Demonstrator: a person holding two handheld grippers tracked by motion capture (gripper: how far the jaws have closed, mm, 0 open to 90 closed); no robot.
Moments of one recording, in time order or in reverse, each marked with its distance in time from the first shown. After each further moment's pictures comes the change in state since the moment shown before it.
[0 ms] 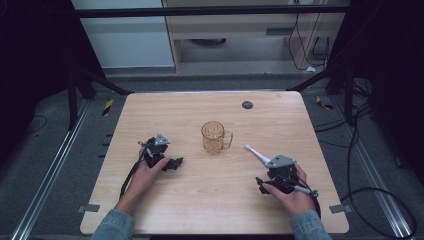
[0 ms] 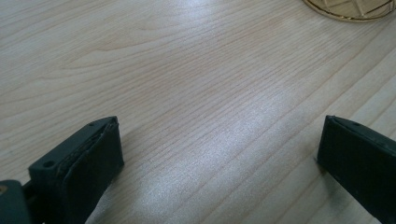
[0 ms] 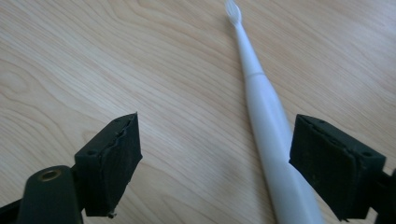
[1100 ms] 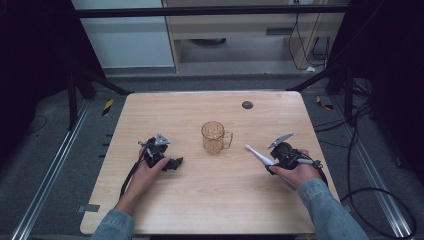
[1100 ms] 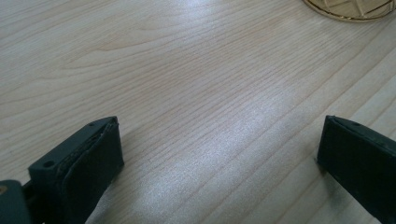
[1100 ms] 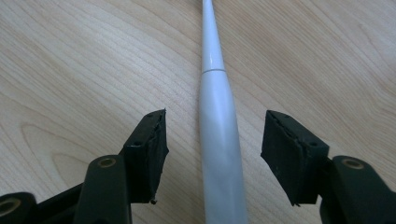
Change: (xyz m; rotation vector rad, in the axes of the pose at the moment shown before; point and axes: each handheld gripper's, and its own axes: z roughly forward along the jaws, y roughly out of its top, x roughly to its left) left arm 0.000 0.000 0.000 0.000 0.000 0.000; right arm -0.049 0.037 0.023 0.237 0.099 -0.039
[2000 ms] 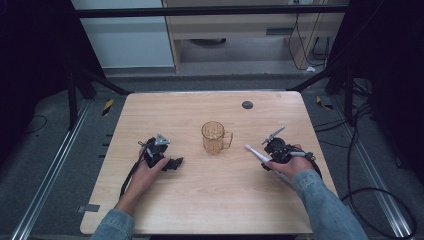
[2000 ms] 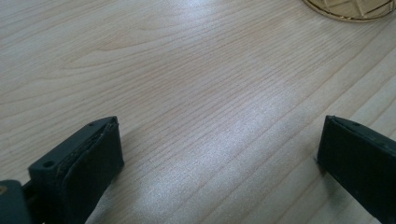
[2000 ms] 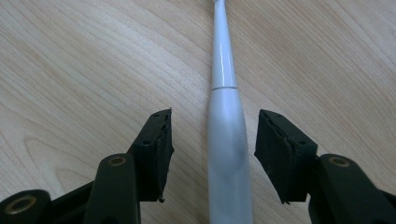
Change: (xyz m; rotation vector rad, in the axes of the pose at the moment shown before) left arm 0.000 0.000 0.000 0.000 0.000 0.000; right arm -0.002 0.021 0.013 0.080 0.045 -0.012
